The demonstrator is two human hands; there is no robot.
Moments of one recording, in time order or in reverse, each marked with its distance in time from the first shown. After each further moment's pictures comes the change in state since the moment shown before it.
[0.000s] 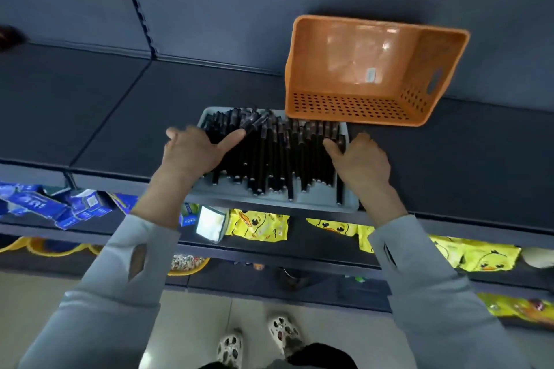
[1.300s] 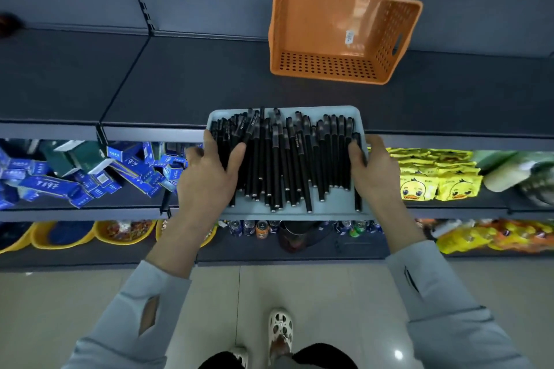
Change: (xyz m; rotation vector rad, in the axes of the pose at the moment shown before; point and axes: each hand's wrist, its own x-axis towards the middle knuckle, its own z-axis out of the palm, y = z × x) left_hand -0.137 -0.091 0.052 -0.165 0.170 0.295; right_hand -0.175 0.054 0.005 0.379 0.162 0.037
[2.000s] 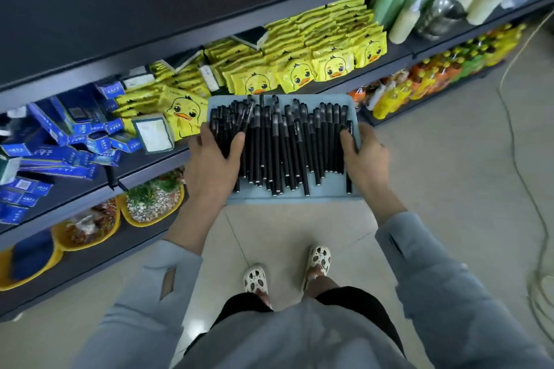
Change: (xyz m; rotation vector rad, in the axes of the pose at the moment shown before) left_hand -0.124 -0.012 0.064 0.012 -0.314 0.277; right_hand -0.216 0.116 -0.018 -0.027 0.249 0.403
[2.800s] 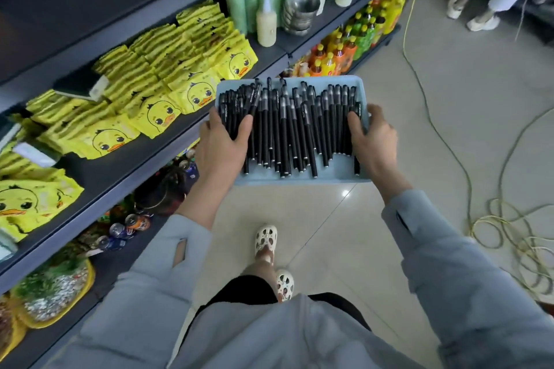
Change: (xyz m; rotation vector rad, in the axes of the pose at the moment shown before) left_hand 0.027 0.326 0.206 -0.071 -0.182 0.251; right_hand 0.174 0.238 -0.200 -0.023 0.227 0.234
